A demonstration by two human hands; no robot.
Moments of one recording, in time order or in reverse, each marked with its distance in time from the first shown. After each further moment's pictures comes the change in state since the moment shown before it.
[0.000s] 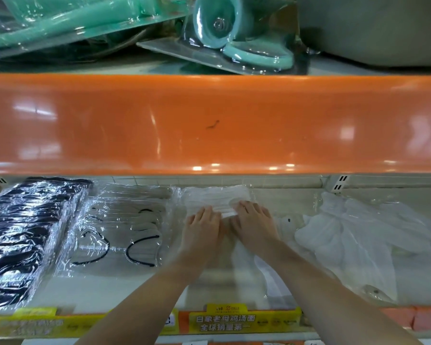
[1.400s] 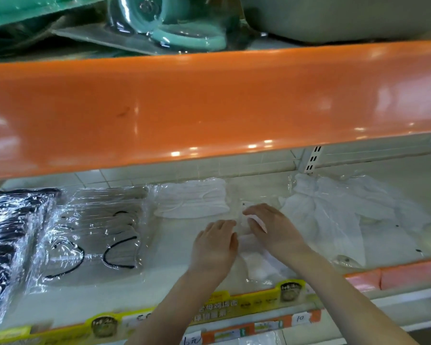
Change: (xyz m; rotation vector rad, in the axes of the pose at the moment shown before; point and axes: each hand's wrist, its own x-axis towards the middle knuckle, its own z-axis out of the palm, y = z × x) left_hand -0.040 0.070 -0.023 -0.348 -0.084 0.125; right_hand -0.076 0.035 -0.051 0.412 0.053 0.114
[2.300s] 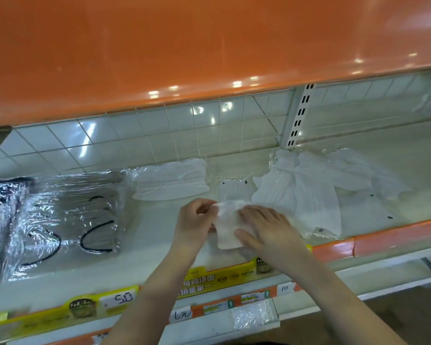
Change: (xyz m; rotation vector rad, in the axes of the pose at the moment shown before) left_hand -0.001 0.033 -0.010 -0.903 0.108 -0.461; right_hand -0.068 0.028 -0.003 -0.216 -0.032 -0.013
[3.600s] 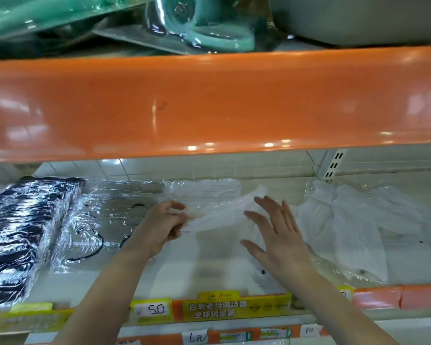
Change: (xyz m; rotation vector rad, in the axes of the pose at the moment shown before) left_hand 0.030 0.005 -0.130 -0.087 0.032 -0.198; right_hand 0.047 -0.041 0.009 -0.015 0.411 -0.325
